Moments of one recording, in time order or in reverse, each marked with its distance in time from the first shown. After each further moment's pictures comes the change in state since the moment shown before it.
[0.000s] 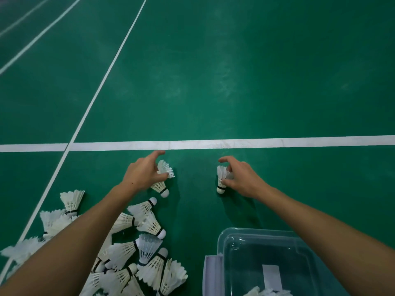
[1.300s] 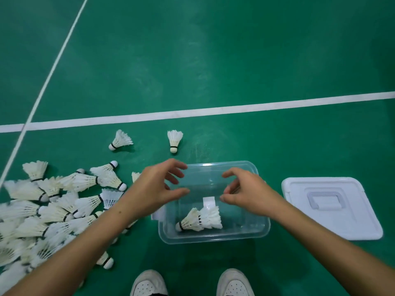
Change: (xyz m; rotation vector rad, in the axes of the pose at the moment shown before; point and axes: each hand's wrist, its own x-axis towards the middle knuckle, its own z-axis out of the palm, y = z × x) left_hand -0.215 0.215 -0.019 -0.443 -0.199 0.264; right_hand -0.281 0.010 -0.063 0.177 -0.065 0.286
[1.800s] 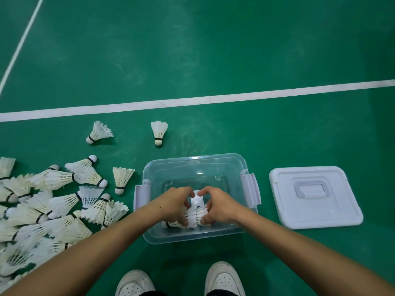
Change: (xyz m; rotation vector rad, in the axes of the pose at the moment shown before) left_hand 0.050 -0.045 0.120 0.219 -0.568 -0.214; right_hand 0.031 0.039 0.074 0.020 -0.251 0.186
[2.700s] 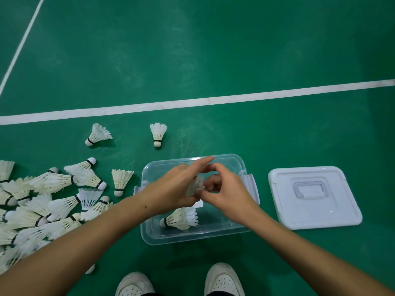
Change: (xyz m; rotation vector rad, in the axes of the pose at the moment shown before) left_hand -0.042 0.037 -0.052 0.034 0.419 0.518; right_hand -0.048 -0.031 -0.028 0.307 0.399 -0.381
